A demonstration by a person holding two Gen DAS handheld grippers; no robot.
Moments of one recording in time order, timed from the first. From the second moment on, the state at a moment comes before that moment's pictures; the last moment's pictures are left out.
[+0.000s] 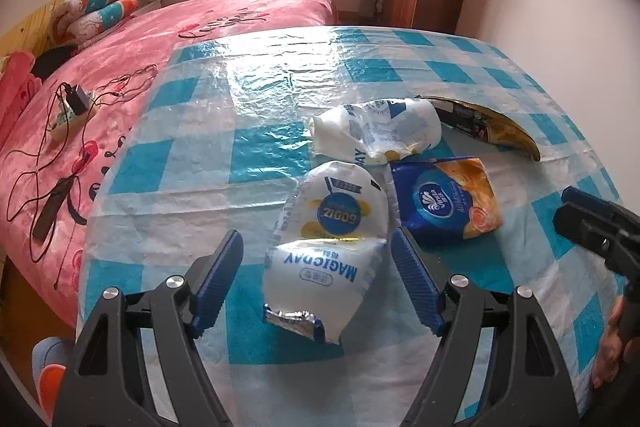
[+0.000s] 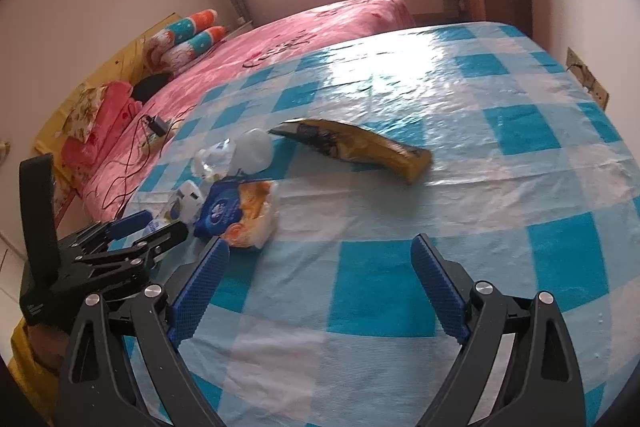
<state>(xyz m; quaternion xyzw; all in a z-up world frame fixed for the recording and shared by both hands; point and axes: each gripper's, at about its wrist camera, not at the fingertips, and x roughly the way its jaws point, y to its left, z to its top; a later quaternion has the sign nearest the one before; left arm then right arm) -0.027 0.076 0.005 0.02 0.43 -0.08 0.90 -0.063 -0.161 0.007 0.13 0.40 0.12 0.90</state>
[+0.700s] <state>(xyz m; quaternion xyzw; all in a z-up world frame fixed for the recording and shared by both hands) -0.029 0.098 0.003 -0.04 0.43 -0.08 0.90 -0.034 -0.106 0.001 0.10 0.42 0.16 0.89</state>
